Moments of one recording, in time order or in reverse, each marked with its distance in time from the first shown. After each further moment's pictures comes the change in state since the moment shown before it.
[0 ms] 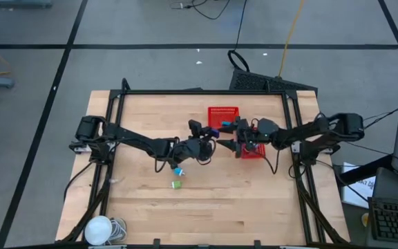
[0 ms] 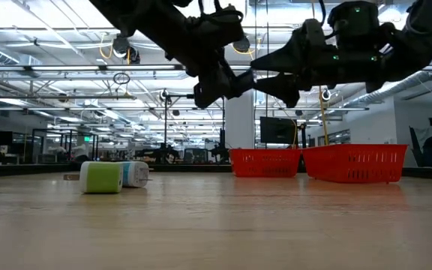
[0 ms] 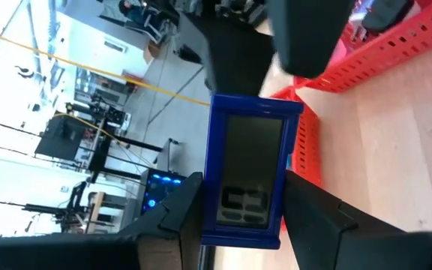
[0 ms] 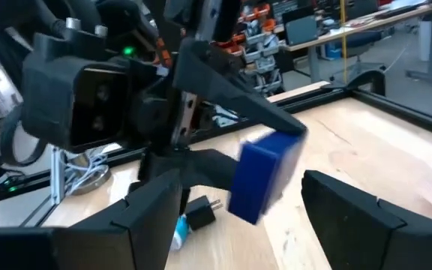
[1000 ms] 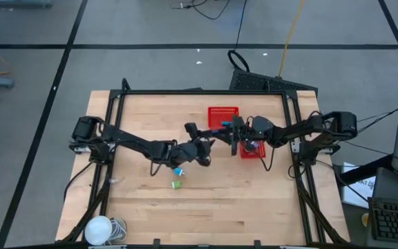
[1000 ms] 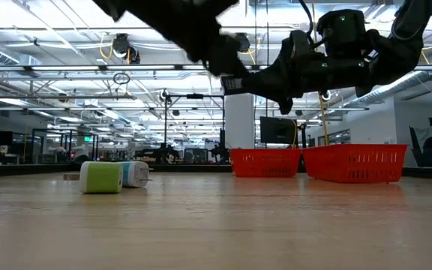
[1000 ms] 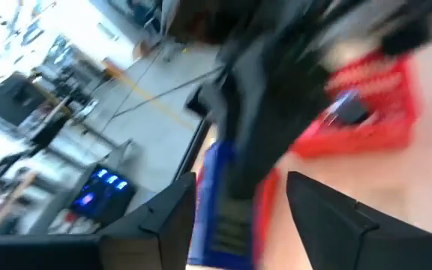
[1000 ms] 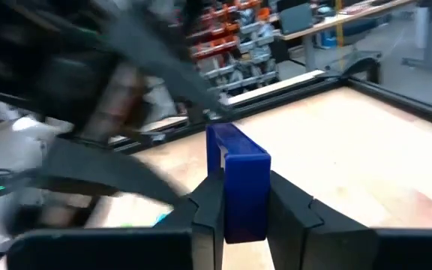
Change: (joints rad) left arm -0.057 -0.054 -0.002 0.019 0.042 -0.336; right arm -0.055 0.065 0.048 -0.017 -0.024 0.008
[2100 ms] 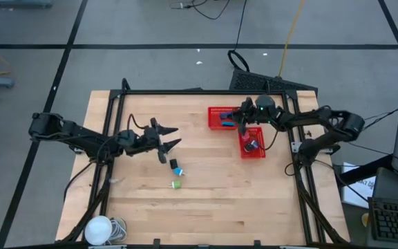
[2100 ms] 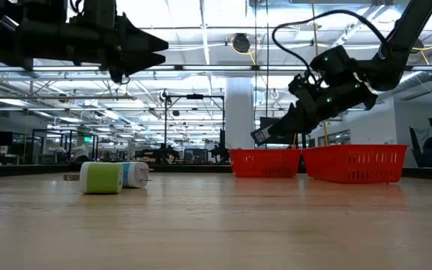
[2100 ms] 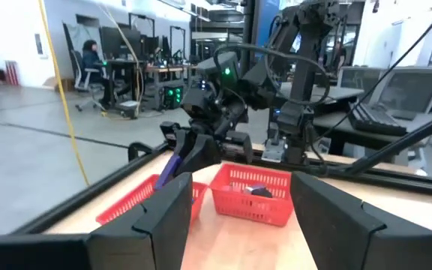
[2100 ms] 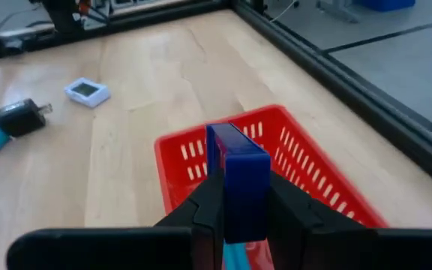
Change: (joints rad) left arm 0.105 -0.552 -0.809 0.700 0.434 -0.441; right arm -0.411 -0.043 -0.001 -0.386 -0.187 -0.340
